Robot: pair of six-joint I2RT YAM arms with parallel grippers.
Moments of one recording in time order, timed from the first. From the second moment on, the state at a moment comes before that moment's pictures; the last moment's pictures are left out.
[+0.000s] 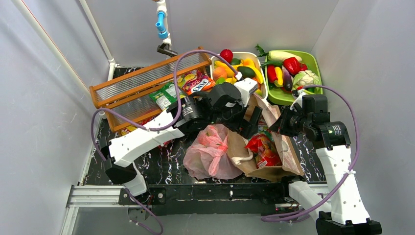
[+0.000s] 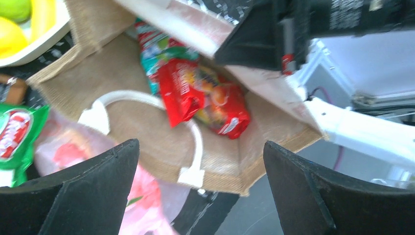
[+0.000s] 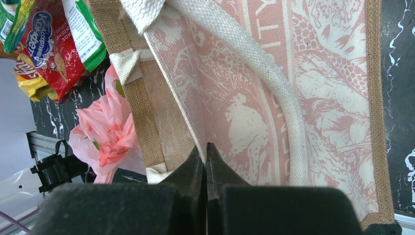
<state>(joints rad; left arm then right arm) -1.18 1.64 1.94 -0.87 -0.05 -0.42 0.17 0.87 1.18 -1.12 -0.29 0.41</state>
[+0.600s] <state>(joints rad) -1.19 1.38 1.61 -1.08 -0.19 -0.44 0.18 0.91 1.28 -1.21 0.05 0.39</state>
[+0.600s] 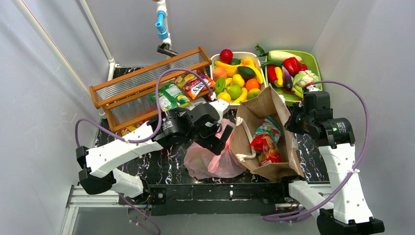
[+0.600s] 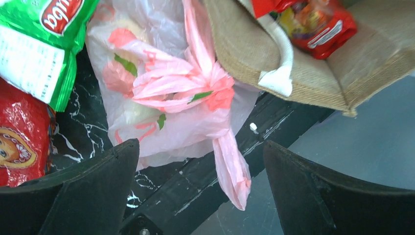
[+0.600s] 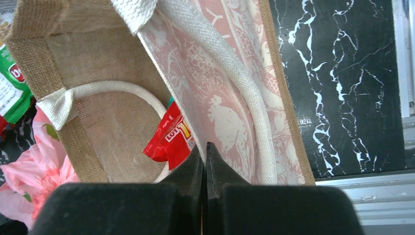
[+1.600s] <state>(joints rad) -1.29 1.58 1.57 -1.11 -0.40 -0.40 0.23 0.85 1.26 -1.21 0.12 0.38</state>
